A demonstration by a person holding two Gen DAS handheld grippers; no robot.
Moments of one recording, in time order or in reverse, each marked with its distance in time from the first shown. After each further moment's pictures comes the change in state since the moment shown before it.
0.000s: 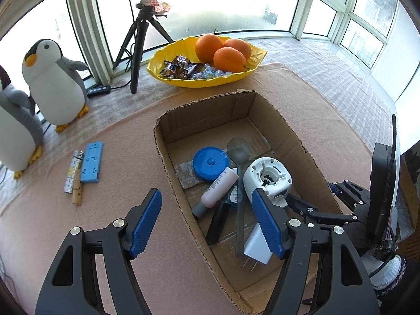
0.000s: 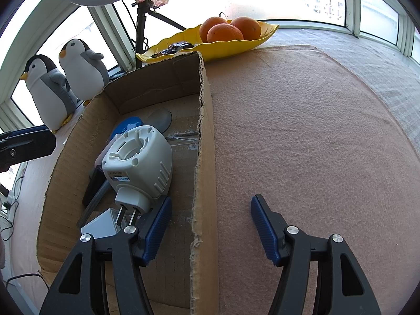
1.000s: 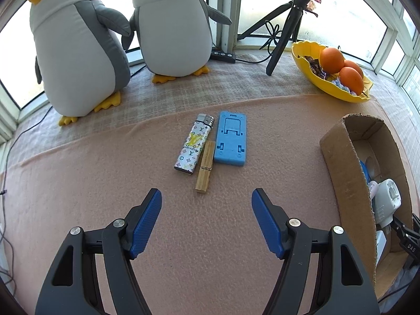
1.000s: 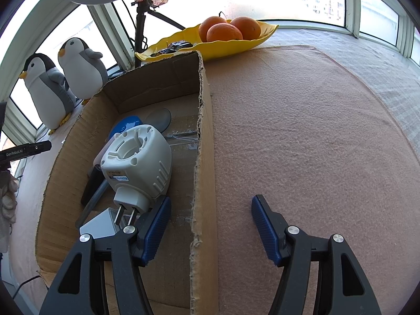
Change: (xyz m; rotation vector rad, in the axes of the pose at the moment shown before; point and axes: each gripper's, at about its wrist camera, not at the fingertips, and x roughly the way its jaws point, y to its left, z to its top) left arm 0.028 0.175 -0.034 -0.273 0.021 0.188; right arm 0.001 -0.002 0.000 -0.005 0.003 -0.005
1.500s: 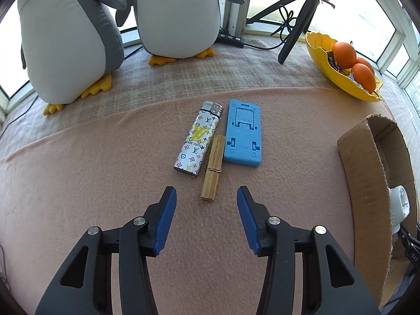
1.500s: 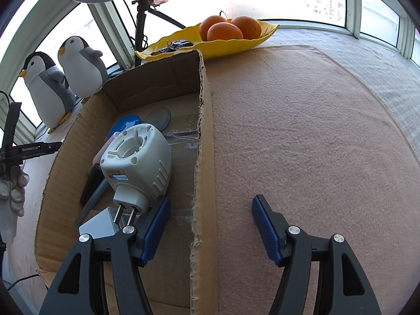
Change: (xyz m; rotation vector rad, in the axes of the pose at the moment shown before) left arm 0.037 0.011 0.003 -0.023 0.063 -0.029; right arm 0.000 -0.001 -0.001 -0.005 0.002 -0.001
